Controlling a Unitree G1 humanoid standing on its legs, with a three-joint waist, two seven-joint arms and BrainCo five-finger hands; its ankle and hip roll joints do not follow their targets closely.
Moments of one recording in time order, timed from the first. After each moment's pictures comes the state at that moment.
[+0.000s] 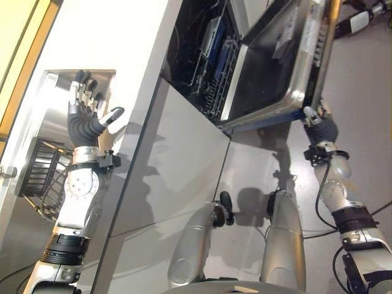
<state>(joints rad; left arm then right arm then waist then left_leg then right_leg) -0.17 0.58 -0.02 -0.08 -0.49 -0.34 0.29 -0.40 -0.55 0.10 0.33 0.87 -0.17 0.06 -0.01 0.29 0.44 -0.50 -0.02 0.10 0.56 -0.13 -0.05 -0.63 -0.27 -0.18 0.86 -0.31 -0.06</state>
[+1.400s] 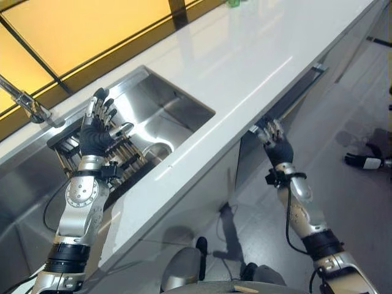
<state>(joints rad) -0.06 0.52 0.03 -0.08 -0.48 -0.25 0.13 -0.13 -0.34 0.20 0.17 0.66 -0.23 -0.02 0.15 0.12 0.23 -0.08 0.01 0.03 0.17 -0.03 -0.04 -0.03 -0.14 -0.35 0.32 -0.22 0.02</state>
